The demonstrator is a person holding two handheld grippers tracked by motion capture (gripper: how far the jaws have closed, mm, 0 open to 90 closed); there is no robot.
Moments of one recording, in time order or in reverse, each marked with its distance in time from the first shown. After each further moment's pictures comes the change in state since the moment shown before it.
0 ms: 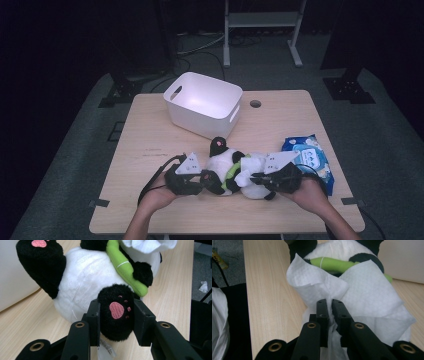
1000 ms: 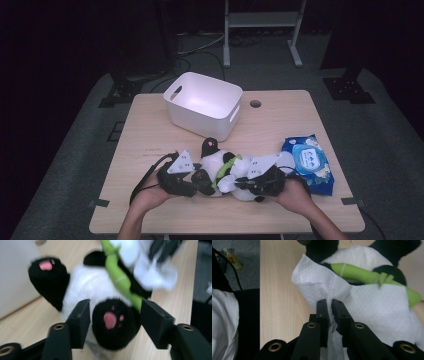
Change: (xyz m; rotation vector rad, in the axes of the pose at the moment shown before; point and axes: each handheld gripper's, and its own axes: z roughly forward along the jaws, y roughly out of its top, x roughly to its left) left arm -0.001 0.006 -0.021 -0.030 0.045 0.009; right arm 0.018 0.024 0.030 -0.023 0.086 -0.056
